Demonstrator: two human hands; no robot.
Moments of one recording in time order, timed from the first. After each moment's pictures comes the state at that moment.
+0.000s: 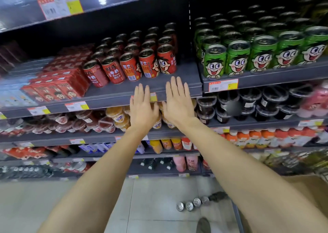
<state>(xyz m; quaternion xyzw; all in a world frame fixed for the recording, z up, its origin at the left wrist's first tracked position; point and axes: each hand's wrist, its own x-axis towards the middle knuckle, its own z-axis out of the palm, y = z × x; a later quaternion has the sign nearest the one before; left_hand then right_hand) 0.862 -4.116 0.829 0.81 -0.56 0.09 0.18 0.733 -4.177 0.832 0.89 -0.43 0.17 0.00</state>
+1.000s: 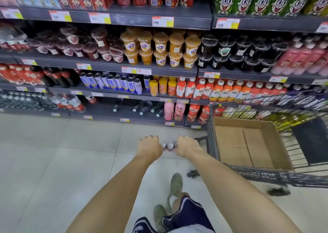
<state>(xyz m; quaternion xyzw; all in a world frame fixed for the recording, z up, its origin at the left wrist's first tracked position) 0.701 -3.741 0.679 0.83 -0.51 -0.20 -0.14 0.575 -3.817 0.690 0.83 -0.47 -0.22 -0.21</state>
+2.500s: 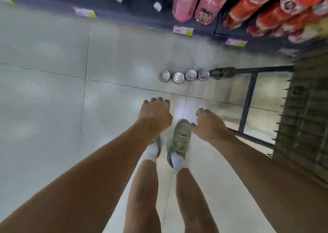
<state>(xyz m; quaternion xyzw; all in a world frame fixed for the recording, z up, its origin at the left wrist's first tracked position) 0.747 -3.863 0.256 0.74 -0.54 -0.36 -0.17 0.587 -3.928 0.251 0.74 -0.47 -0.37 -0.32</state>
